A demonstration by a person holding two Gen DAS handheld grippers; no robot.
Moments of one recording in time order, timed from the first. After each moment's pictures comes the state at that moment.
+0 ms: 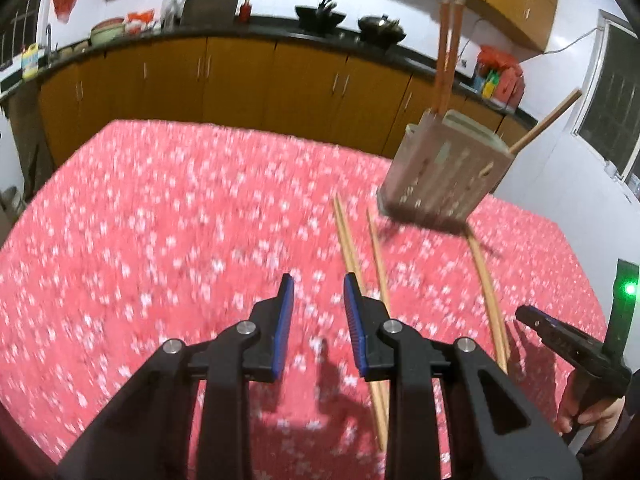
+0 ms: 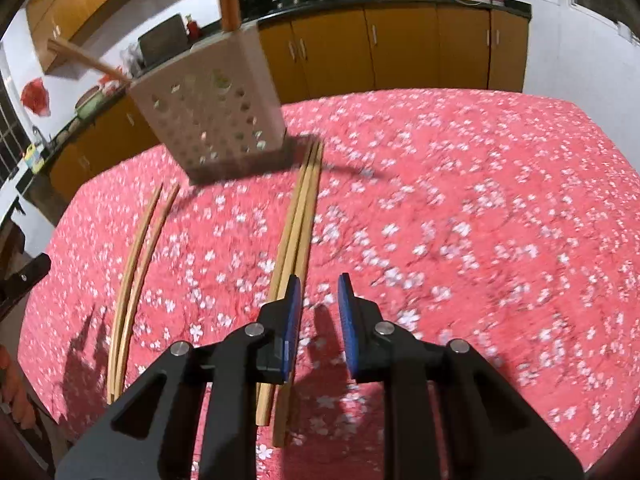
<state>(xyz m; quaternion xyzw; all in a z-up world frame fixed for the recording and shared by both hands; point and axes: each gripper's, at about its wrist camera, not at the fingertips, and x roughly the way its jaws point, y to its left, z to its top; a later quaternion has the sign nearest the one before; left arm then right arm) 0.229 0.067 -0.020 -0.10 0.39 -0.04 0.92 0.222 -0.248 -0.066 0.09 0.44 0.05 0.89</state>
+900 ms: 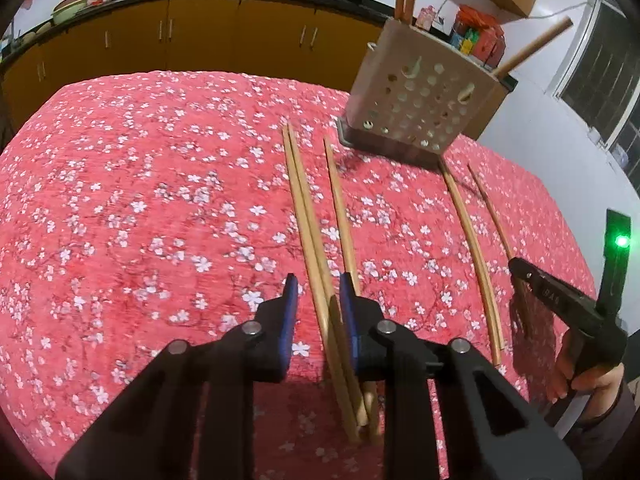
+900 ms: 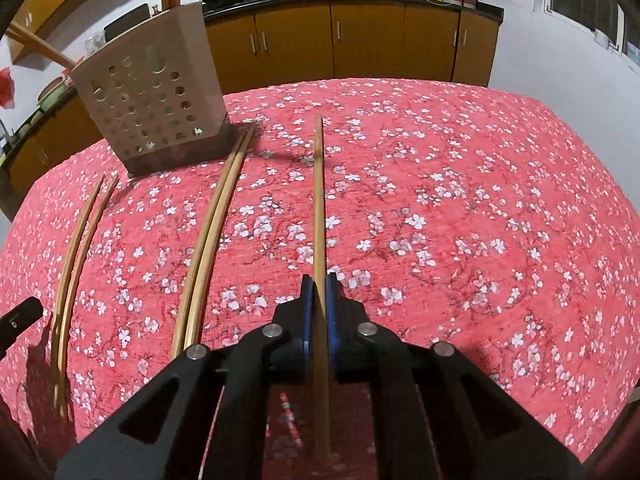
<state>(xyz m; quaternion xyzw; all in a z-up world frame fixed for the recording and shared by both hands) 0.243 0.026 -0.071 -0.09 0.45 -0.10 0.88 0.226 -0.269 -0.080 0.06 0.44 -0.03 0.90</state>
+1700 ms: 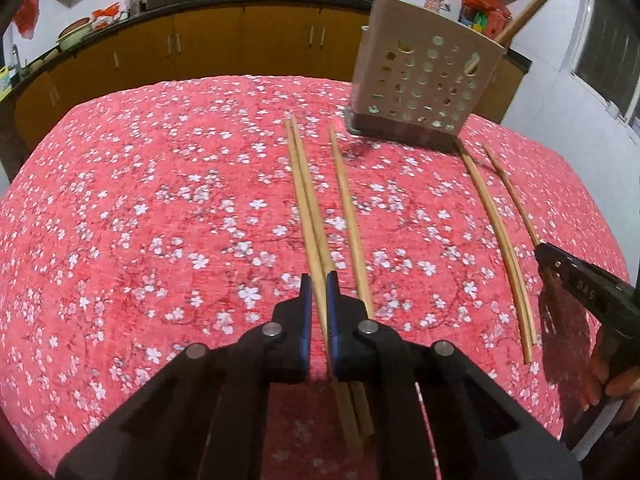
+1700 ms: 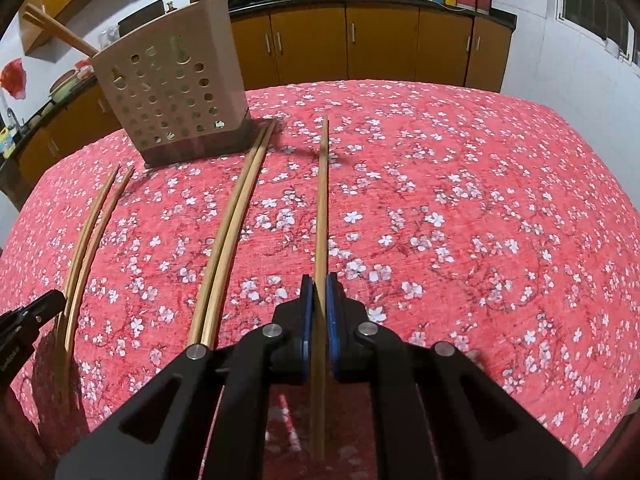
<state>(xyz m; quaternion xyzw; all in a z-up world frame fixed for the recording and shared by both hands) 0.240 0.011 -0.081 -0.04 0.45 -0.05 0.89 0.222 -0.259 -0.079 0.05 0.44 -0.01 0.90</state>
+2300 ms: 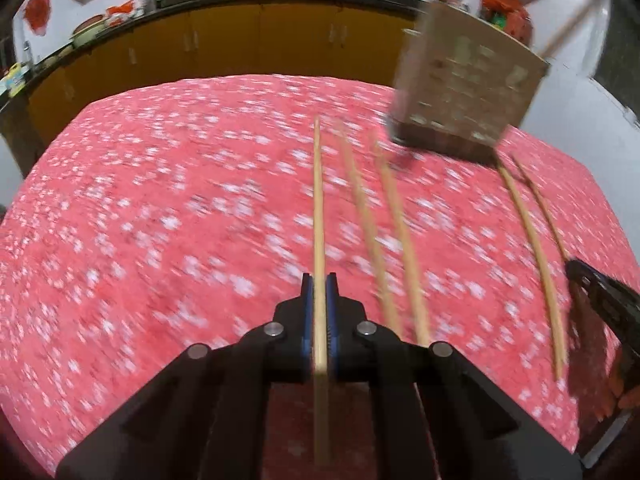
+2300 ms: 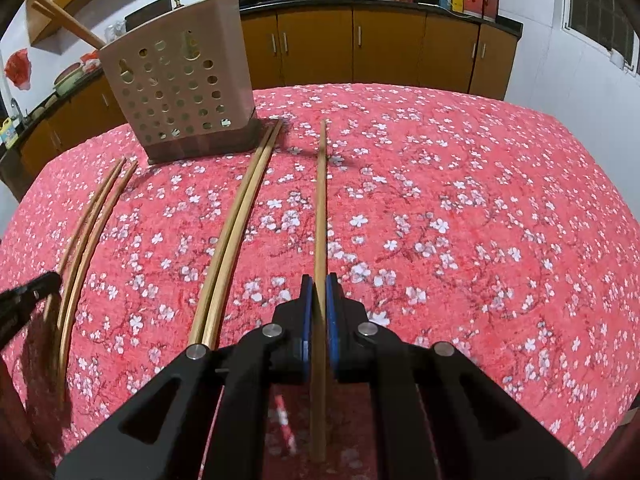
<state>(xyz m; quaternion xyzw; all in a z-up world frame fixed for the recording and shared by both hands) 0.263 0.040 -0.087 -0.04 0.45 -0.02 0.89 0.227 -0.260 -0.081 0.03 0.43 0.00 0.90</state>
